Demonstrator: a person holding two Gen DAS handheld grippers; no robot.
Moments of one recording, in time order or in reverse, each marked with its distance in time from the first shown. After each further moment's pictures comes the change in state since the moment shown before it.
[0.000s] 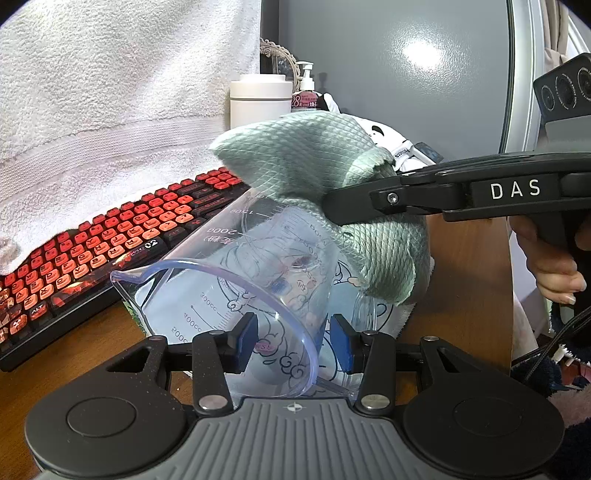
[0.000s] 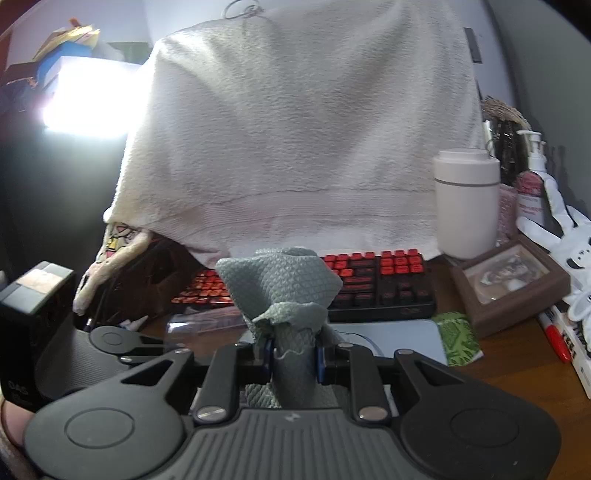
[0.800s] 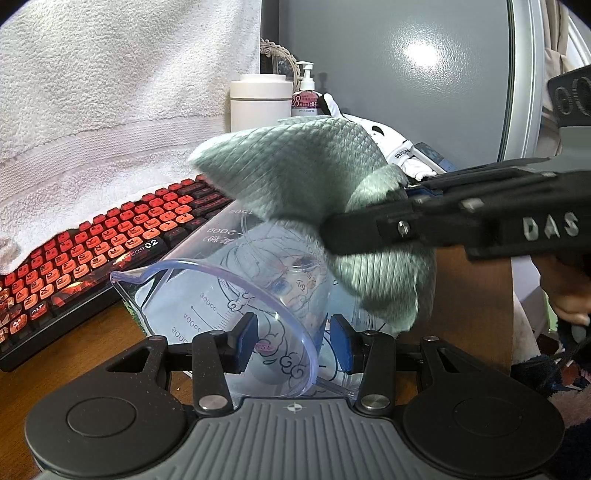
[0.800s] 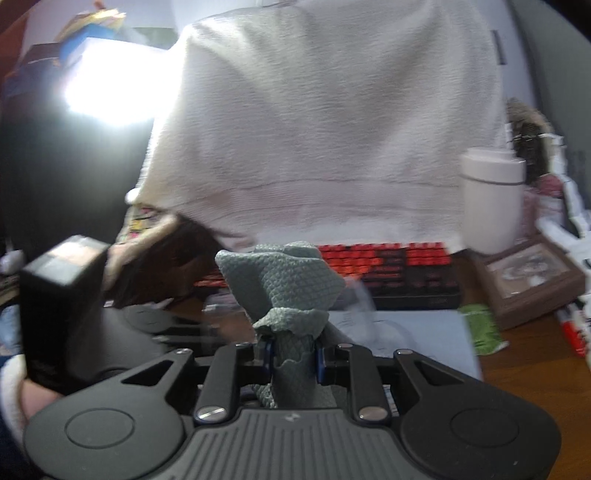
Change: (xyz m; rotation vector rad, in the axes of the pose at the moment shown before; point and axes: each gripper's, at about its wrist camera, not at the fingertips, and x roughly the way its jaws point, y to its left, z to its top) left arm 0.000 0.001 0.001 -0.001 0.000 0.001; right arm -0.002 0.022 -0.005 -0.041 0.027 0.030
